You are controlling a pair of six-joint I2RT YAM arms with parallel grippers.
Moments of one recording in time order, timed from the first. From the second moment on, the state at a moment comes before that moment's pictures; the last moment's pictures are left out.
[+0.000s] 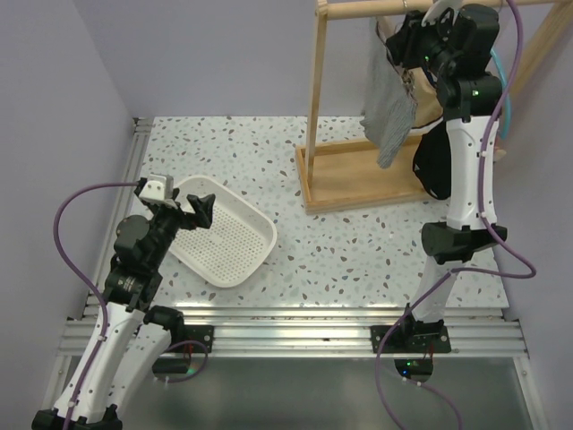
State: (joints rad) left arm -0.24 0.54 0.63 -0.12 0.03 -0.15; right arm 0.08 1.94 2.64 -0.75 -0.26 0.03
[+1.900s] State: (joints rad) left arm -0.22 0.54 0.63 -0.12 0.02 -0.15; right arm 0.07 1.76 2.49 -0.77 -0.34 -0.03
